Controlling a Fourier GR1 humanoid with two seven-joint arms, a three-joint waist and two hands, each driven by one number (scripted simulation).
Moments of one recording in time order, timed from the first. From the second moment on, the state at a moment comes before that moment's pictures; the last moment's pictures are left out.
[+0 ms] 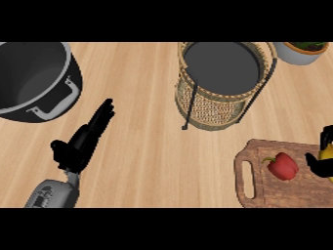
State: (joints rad) left arm -0.15 0.18 -0.18 -1.34 0.11 -0.04 -0.10; right arm -0.05 -0.60 0.02 -1.52 0.76 0.18 0.34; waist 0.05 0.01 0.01
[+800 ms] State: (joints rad) left arm -0.14 0.18 -0.15 -1.32 0.09 -0.04 -0.12; right arm -0.52 -0.73 -0.23 -1.20 0.30 0.42 -0.21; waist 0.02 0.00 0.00
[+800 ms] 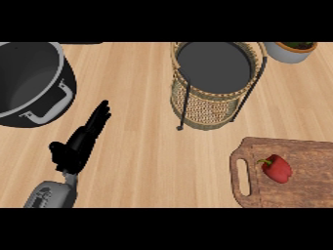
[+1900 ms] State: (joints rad) left arm -0.15 0.16 -0.12 -1.31 0.07 -0.06 -0.11; right arm -1.14 -0.38 -0.05 -0.96 0.34 0.39 0.24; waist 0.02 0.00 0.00
